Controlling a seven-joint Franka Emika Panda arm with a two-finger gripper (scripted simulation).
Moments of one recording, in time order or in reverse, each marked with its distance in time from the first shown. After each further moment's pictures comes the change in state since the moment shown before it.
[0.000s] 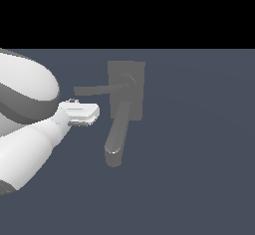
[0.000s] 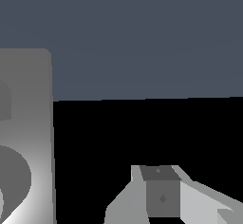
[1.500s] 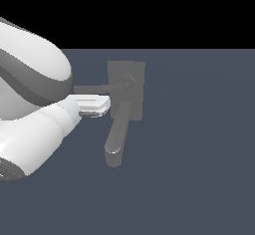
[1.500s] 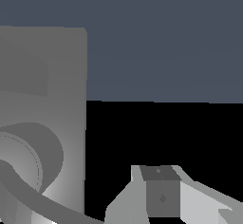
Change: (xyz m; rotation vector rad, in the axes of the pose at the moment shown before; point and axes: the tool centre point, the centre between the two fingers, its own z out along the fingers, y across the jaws) arm -0.024 -0.037 0.008 0.059 0.017 -0.041
